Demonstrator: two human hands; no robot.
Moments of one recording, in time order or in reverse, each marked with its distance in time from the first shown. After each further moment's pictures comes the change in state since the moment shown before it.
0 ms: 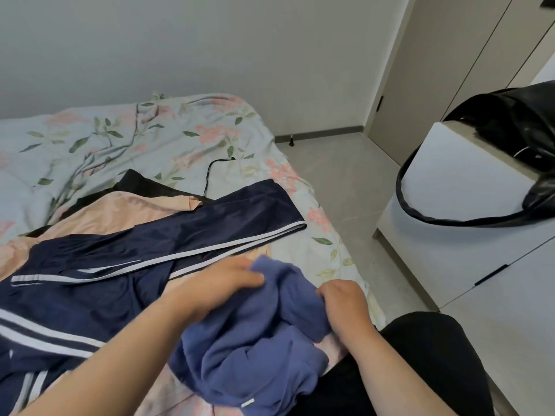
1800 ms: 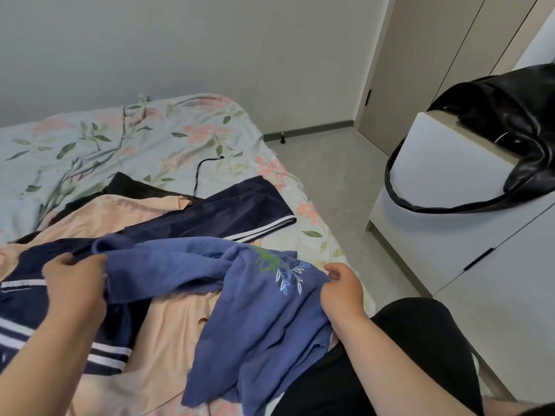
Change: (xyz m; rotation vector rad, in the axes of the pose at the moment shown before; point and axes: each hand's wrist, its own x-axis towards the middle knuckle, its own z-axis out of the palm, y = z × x) left_hand -0.037 -0.073 -0.125 -0.142 1.198 0.012; right_hand 0.007 0.018 0.000 0.190 0.184 0.169
